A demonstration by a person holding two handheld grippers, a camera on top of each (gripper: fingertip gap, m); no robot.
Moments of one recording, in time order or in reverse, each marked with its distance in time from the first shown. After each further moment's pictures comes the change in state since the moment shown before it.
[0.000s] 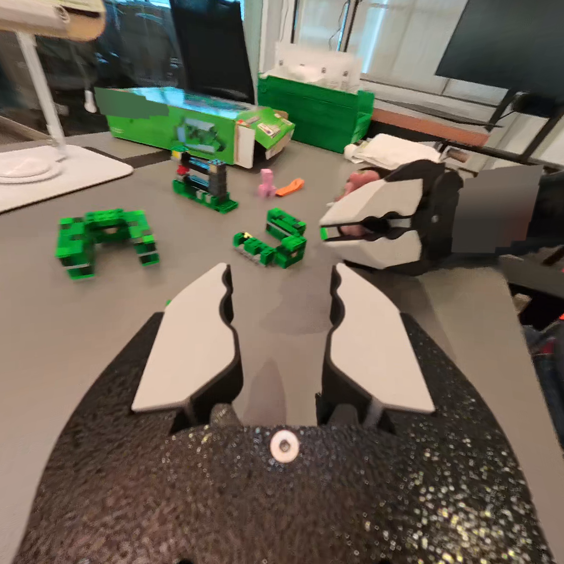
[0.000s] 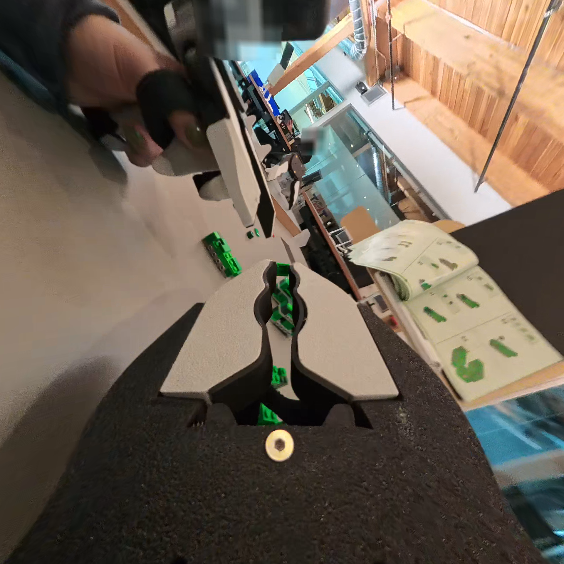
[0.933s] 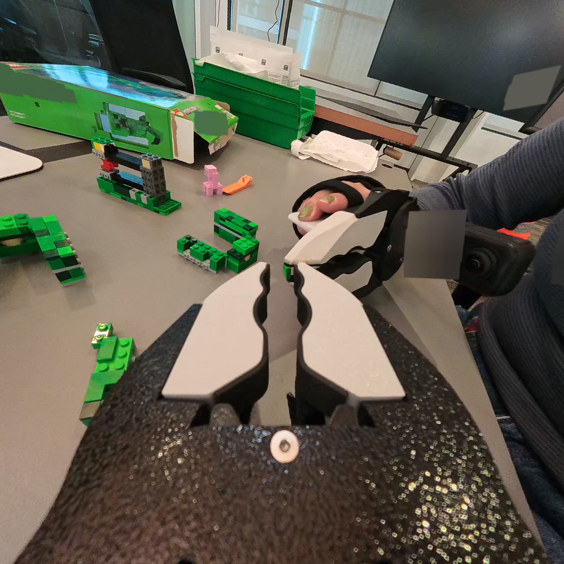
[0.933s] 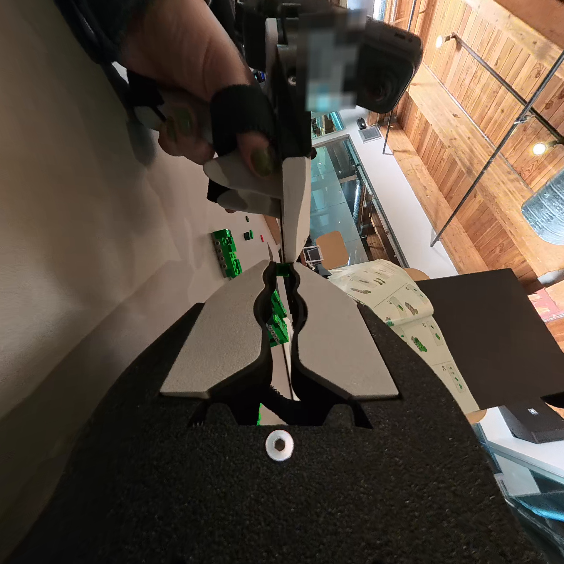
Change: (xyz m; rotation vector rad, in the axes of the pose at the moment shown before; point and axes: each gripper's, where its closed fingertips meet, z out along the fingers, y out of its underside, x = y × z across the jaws) left arm 0.030 0.002 0.011 -0.018 0.189 -0.035; right arm -0.020 -0.010 0.002 0.018 0.002 -0.280
